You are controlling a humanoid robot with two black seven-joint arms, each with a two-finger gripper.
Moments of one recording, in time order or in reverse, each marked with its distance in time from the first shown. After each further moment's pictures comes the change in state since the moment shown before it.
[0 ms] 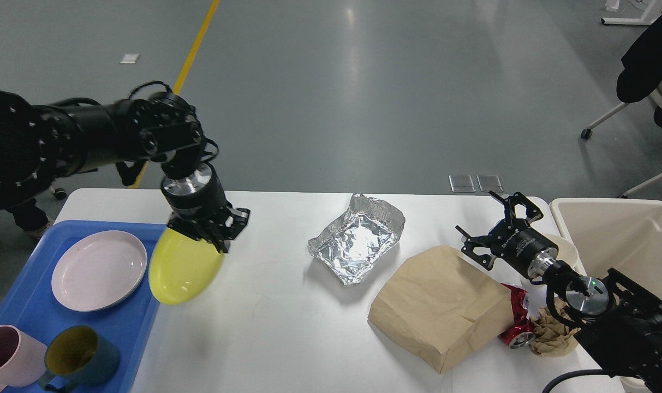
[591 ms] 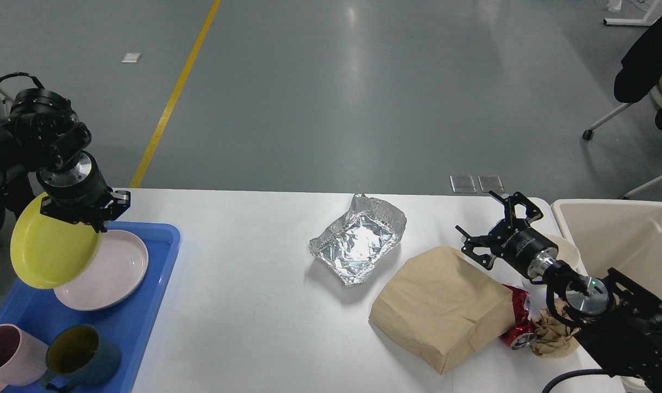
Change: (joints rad) left arm 0.248 0.174 0.188 0.372 0.030 0.000 0.013; right arm 0.000 0.000 0.000 0.000 0.000 0.000 0.000
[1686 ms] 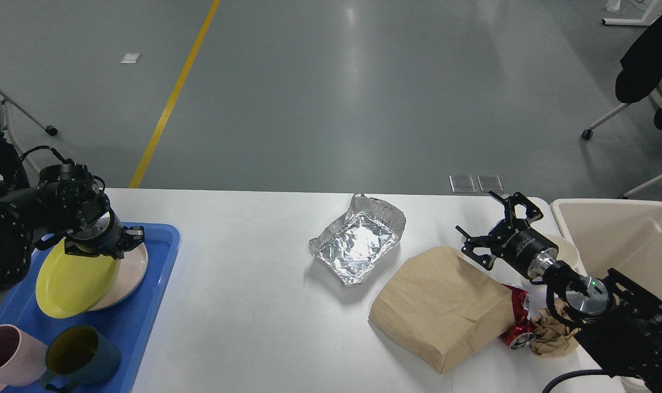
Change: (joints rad) left arm 0.211 -0.024 -0.092 0.008 -0.001 0.316 0.000; right arm -0.001 0.000 0.000 0.000 0.000 0.000 0.001
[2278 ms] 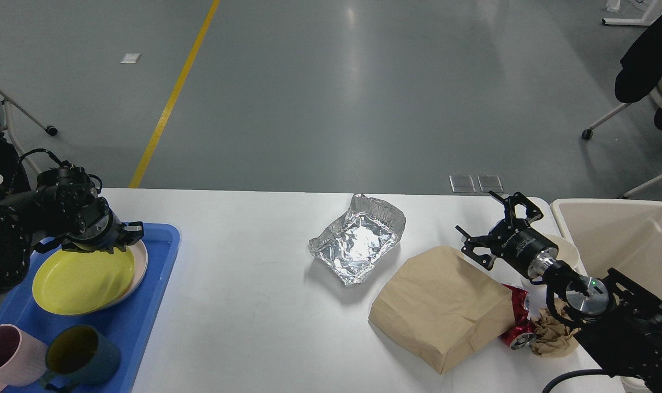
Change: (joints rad) left arm 0.008 0.005 0.000 -0.002 0.000 0.088 -0.009; right arm 0.001 0.000 0.000 0.000 0.000 0.000 0.000
